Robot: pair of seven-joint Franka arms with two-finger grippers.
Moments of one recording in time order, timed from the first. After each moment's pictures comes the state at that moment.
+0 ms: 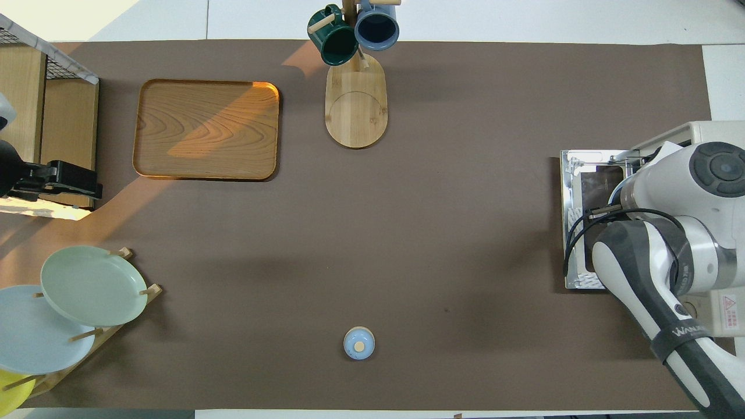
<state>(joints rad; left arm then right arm) -0.05 -0.04 -0.01 -1.68 -0.02 1.60 -0.01 -0.03 0.04 -0.02 -2.19 -0.22 2.17 -0.08</state>
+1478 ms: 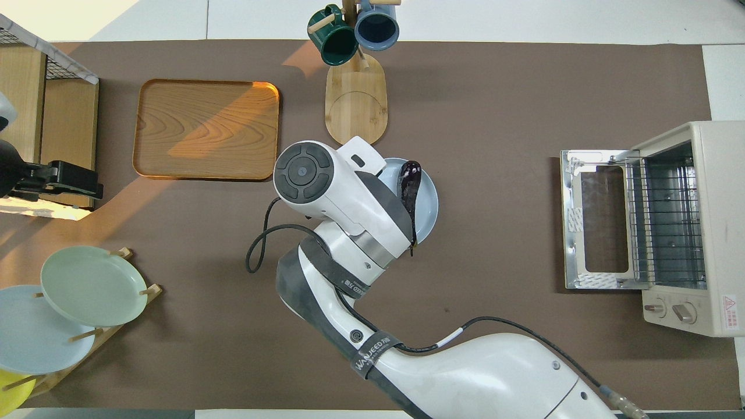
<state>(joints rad) -0.05 -0.04 -0.02 -1.68 -0.02 1.60 -0.01 0.68 0.59 0.02 -1.38 -0.11 1.96 0.76</state>
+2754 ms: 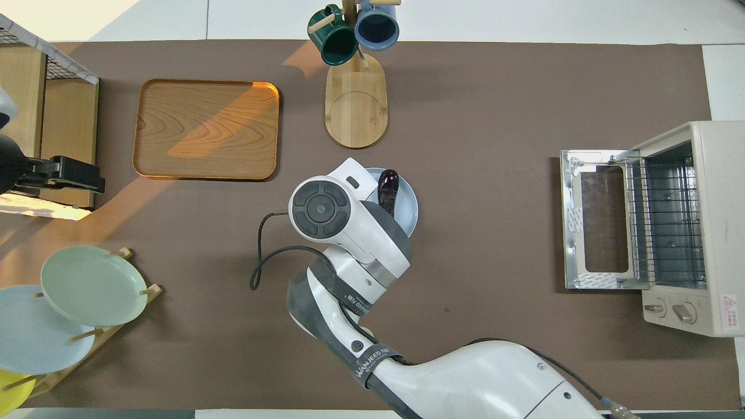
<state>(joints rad) -0.05 -0.04 -0.03 -1.68 -0.02 1.63 -0.01 0.69 0.55 0.03 -1.52 -0.06 2.17 0.76</state>
